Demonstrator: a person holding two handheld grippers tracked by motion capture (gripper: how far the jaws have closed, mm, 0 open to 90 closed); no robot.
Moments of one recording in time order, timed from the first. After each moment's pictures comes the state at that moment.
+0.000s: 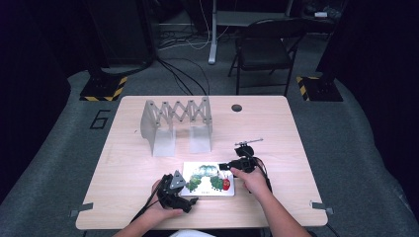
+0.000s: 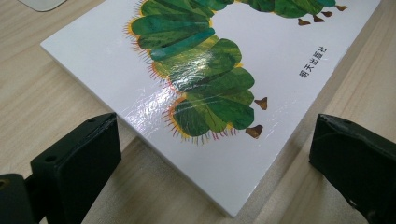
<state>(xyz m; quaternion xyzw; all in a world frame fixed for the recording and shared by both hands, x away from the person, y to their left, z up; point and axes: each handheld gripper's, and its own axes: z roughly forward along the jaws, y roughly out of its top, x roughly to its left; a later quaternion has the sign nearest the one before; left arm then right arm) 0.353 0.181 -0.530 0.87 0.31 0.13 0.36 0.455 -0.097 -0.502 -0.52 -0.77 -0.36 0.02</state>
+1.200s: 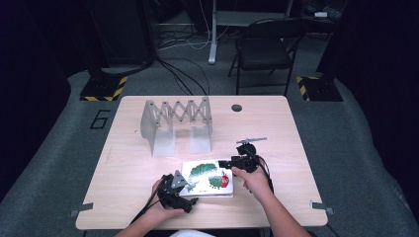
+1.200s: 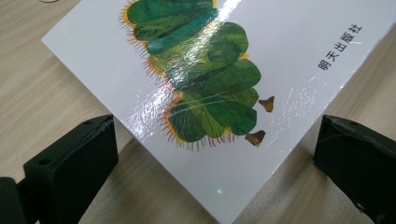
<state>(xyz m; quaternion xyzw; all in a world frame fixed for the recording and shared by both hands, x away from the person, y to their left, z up) 0.353 0.178 -0.529 0.87 0.33 0.14 0.35 0.439 -0.096 -0.473 -0.51 -0.76 -0.40 0.00</state>
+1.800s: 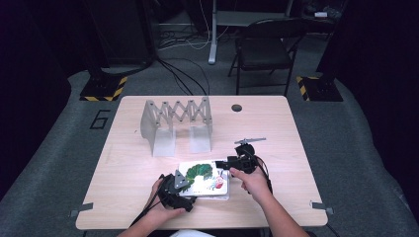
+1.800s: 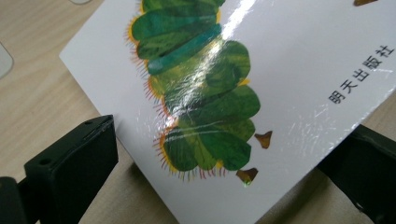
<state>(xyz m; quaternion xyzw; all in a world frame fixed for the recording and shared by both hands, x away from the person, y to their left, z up) 0.348 0.172 -0.523 0.87 0.34 0.19 0.31 0.432 -0.089 -0.464 -0.49 -0.77 -0.42 0.01</state>
